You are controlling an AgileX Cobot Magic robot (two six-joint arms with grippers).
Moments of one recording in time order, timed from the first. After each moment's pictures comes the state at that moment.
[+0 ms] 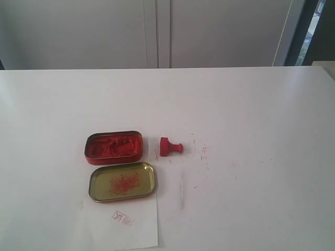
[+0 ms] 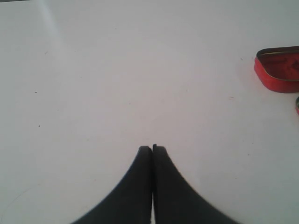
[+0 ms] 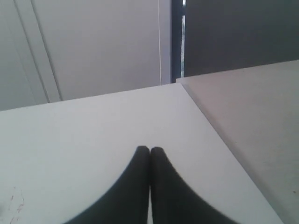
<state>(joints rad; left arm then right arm) 0.04 0.01 0.02 -0.11 0.43 0.15 -0.12 0.19 -0.49 -0.11 0.58 0.19</state>
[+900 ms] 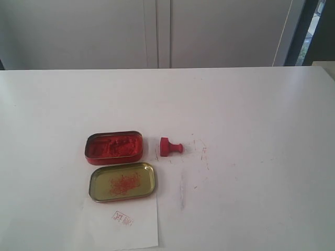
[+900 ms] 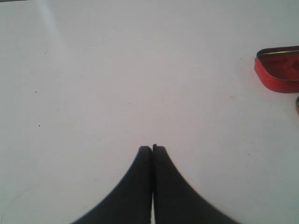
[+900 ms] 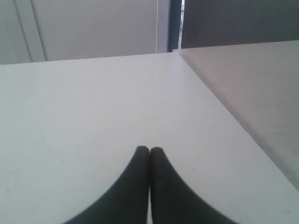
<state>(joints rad) 0.04 0.01 0.02 -0.11 0.43 0.15 -0.12 0.01 -0.10 -0.16 0.41 0.19</state>
